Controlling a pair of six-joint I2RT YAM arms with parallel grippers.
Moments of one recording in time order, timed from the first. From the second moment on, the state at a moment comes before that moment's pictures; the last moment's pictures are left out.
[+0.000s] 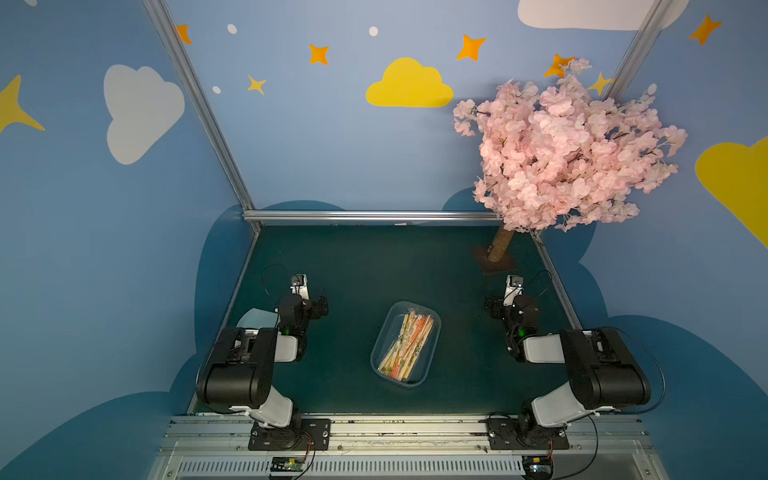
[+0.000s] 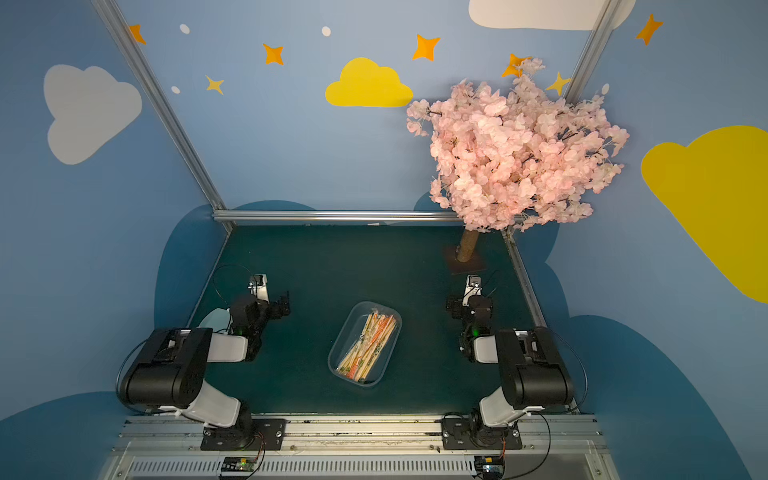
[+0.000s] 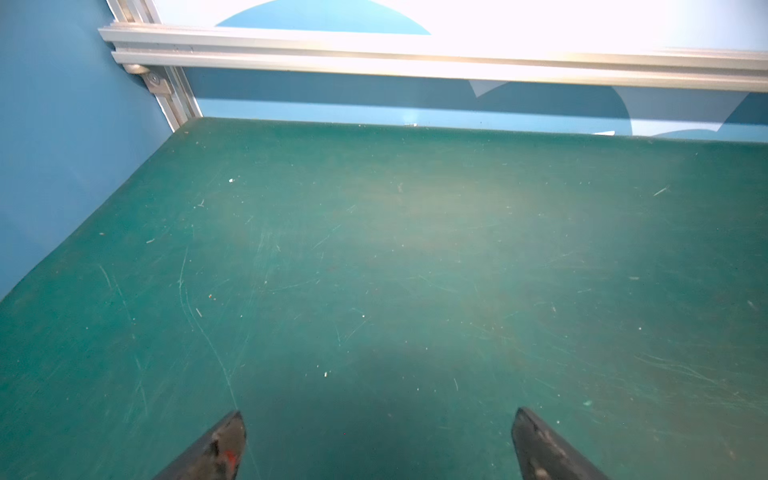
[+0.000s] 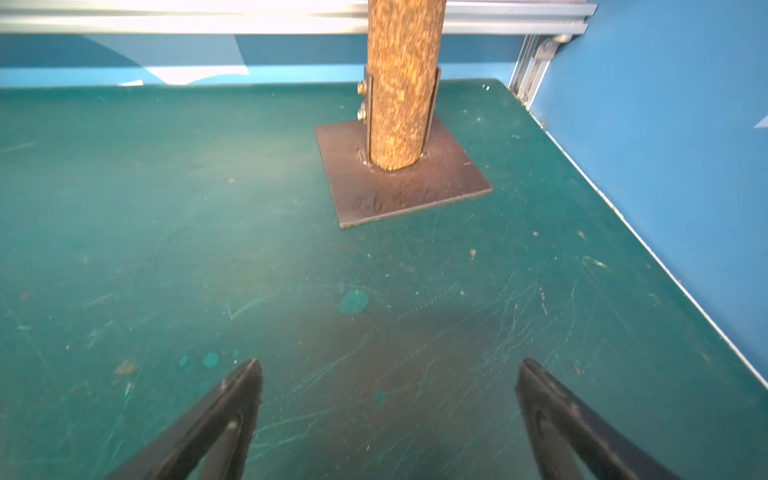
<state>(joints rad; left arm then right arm) 0.01 1.56 0.35 0.82 -0.04 -0.04 0.09 1.55 0.34 0.84 0.16 0.00</state>
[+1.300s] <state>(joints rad) -0.04 1.26 0.82 -0.17 0.07 -0.35 0.04 1.07 0.71 -0.09 -0.22 0.55</state>
